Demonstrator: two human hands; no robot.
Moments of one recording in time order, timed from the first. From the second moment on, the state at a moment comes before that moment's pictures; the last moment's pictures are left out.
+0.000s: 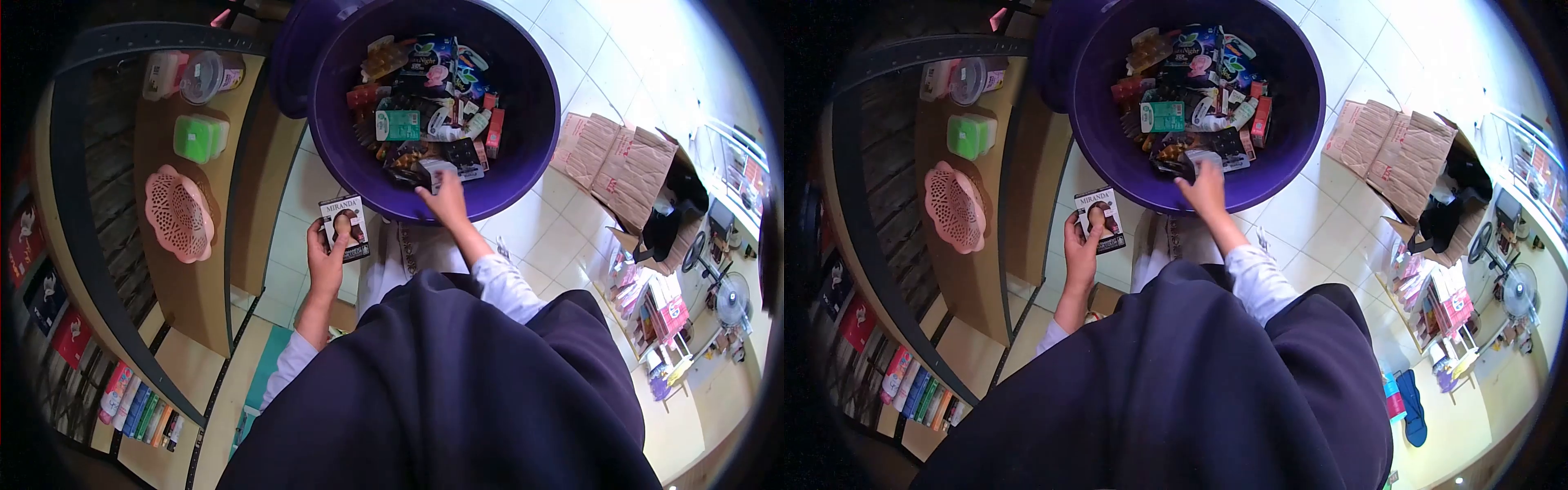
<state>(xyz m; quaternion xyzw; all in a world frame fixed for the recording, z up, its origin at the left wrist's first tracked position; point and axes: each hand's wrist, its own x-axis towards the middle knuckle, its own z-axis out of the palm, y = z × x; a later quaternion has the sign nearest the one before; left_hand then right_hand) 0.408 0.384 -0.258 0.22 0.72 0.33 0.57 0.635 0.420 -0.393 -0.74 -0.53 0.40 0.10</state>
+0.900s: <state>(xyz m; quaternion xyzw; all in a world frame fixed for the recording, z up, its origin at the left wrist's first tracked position) 0.398 0.360 -0.157 0.25 0.69 0.43 0.52 0.703 0.446 -0.322 -0.77 -0.53 0.34 0.05</state>
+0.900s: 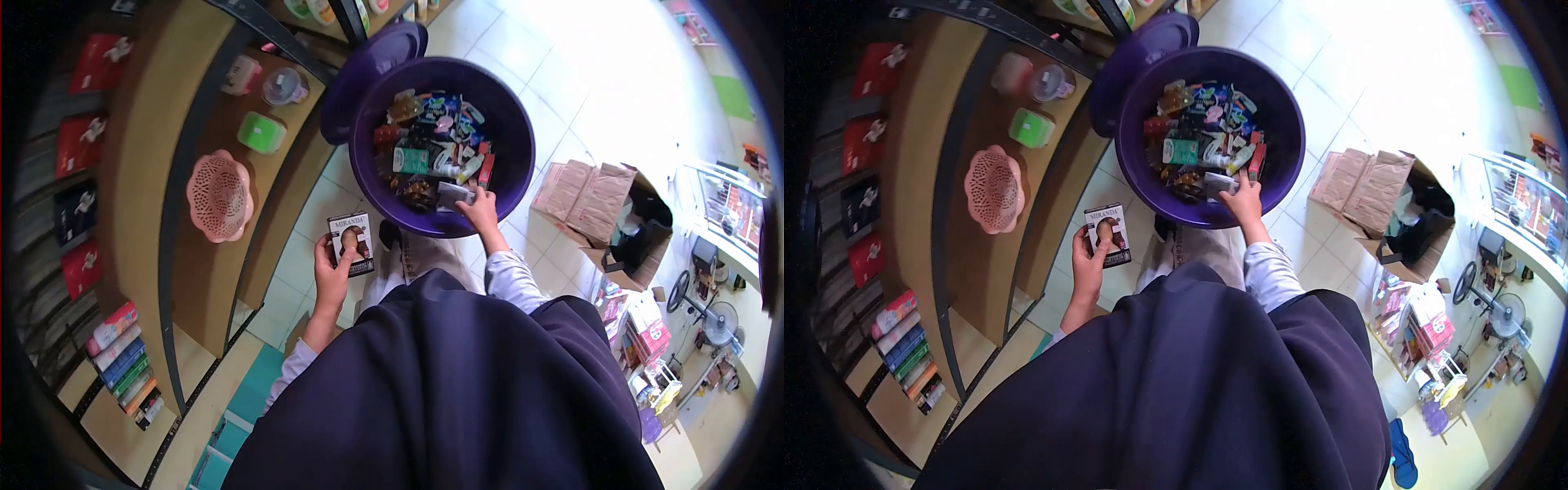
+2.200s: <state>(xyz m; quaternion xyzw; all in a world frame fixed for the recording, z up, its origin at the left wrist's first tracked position) 0.125 0.036 0.268 0.31 0.58 0.74 -0.12 0.202 0.528 0.459 -0.18 -0.78 0.51 0.32</state>
